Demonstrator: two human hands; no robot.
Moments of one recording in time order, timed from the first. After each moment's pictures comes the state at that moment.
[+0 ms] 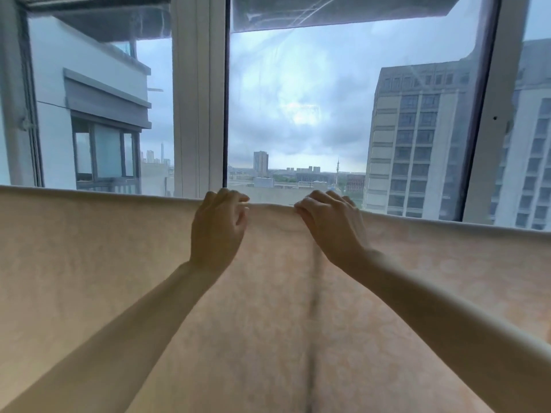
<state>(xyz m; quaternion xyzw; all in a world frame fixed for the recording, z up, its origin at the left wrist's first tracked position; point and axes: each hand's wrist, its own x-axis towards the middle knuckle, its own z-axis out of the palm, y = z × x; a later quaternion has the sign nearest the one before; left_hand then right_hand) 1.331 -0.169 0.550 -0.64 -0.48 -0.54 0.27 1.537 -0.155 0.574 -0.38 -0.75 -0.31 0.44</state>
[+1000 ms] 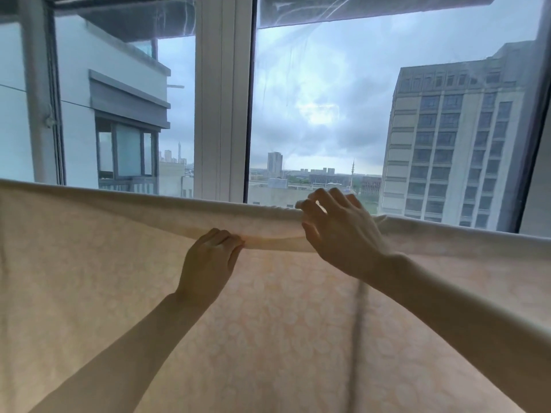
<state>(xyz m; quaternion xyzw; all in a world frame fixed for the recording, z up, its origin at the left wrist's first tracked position) 1.250 -0.126 0.497 -0.68 -0.49 -0.43 0.35 1.496 -0.117 0.575 -0.27 -0.80 -0.40 0.35</state>
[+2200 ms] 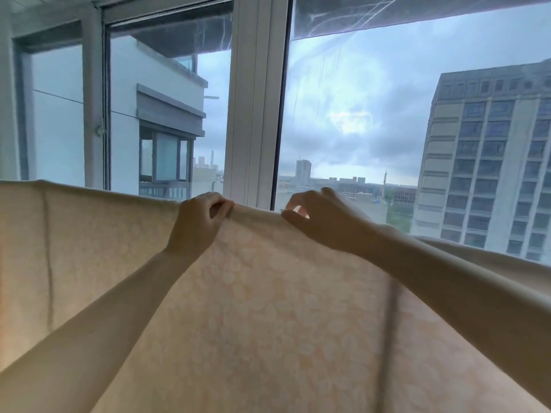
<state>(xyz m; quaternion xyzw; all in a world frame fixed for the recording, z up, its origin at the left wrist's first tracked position) 1.195 -0.128 0.566 -0.62 -0.51 -0.56 0.22 1.437 -0.111 0.626 -0.30 -0.89 -0.18 0.31</state>
